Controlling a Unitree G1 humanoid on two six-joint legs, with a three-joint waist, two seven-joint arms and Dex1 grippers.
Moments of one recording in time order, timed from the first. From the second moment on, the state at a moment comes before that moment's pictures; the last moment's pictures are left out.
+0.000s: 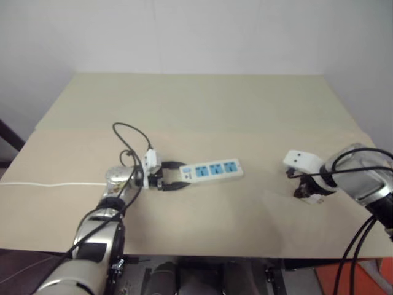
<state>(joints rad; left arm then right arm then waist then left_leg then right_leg) -0.80 0.33 0.05 1.16 -0.15 -0.48 -1.50 -0.74 -1.13 0.60 -0.06 -0.05 1.05 1.19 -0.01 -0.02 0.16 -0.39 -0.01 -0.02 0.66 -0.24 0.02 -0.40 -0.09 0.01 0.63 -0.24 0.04</state>
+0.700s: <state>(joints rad) -0.81 0.35 -0.03 1.13 -0.15 -0.47 -1.58 -0.52 -0.37 0.03 0.04 0.36 0.29 1.05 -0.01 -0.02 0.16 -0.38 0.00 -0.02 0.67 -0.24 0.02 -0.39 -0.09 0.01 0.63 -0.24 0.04</state>
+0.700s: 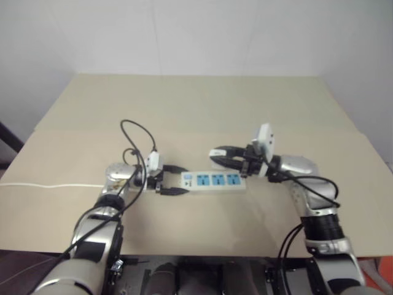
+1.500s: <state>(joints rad) -0.79 0.39 -0.15 1.07 -0.25 -0.43 -1.58 -0.57 -0.25 0.06 0.42 0.37 -0.02 1.26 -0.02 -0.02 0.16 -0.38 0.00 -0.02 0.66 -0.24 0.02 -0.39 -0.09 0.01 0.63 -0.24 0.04</state>
